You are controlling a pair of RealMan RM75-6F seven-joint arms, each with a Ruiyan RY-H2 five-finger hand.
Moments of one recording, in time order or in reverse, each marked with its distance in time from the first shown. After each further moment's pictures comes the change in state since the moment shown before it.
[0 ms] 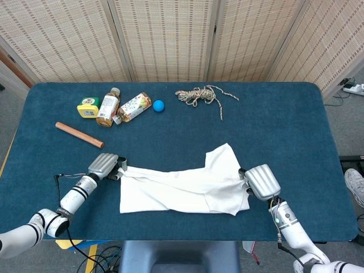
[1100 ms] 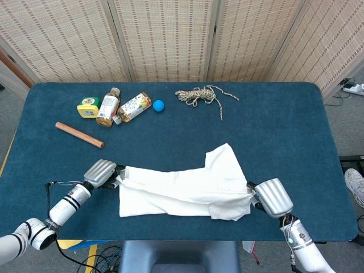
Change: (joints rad) left arm 0.063 0.103 0.036 -0.146 0.136 0.120 -0.036; right arm -0.128 0.105 -0.058 -0.161 -0.109 0.106 -0.018
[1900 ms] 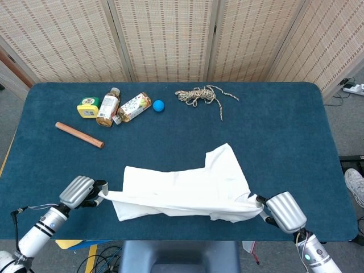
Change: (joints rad) left arm 0.194 0.195 0.069 -0.259 0.093 0.233 0.000; right arm -0.070 0.070 -0.098 0.056 -0.149 0.091 0.158
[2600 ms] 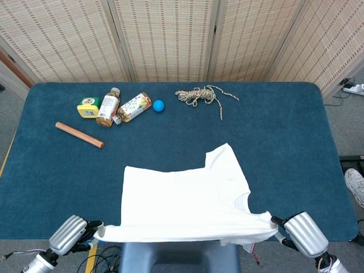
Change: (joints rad) left arm 0.212 0.086 0.206 -0.201 0.207 0.255 0.048; right arm -0.104 0.057 -0.131 0.129 -0.148 0.209 0.158
